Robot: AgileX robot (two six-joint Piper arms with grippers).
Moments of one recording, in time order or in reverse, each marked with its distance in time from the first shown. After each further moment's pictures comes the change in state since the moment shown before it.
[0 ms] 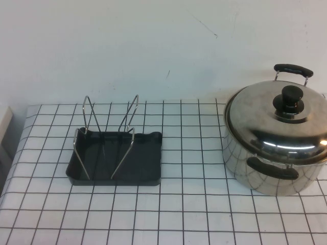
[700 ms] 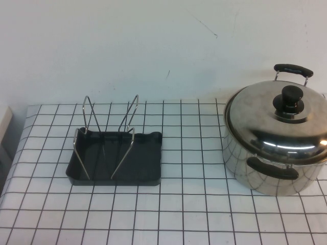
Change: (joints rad) right arm 0.000 0.000 0.000 0.000 0.000 0.000; left arm 0.000 0.000 0.004 0.070 -0.110 0.004
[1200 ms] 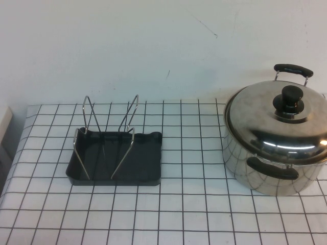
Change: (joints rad) right arm 0.000 0.000 0.000 0.000 0.000 0.000; left arm 0.000 0.000 0.000 0.000 -0.055 -0.002
